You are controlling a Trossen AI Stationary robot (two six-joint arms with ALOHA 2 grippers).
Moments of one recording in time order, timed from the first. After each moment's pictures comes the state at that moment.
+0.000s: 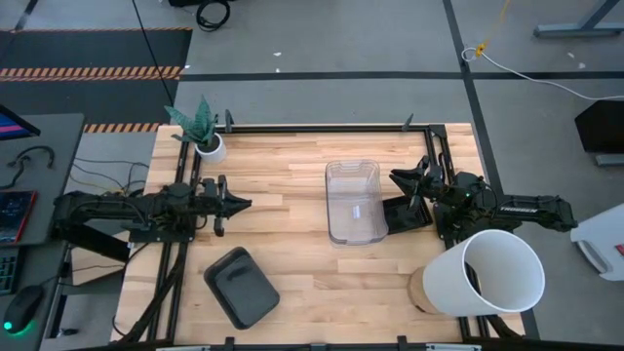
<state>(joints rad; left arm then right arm) 0.05 0.30 0.01 0.25 -0.05 -0.22 -0.17 0.14 0.01 0.26 0.21 0.14</state>
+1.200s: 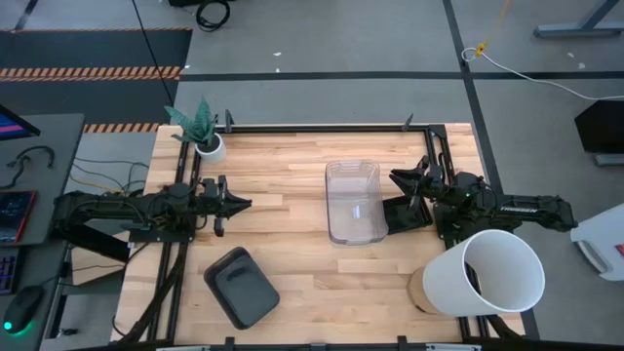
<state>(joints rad) 0.05 0.30 0.01 0.25 -0.05 -0.22 -0.17 0.14 0.01 0.26 0.21 0.14</state>
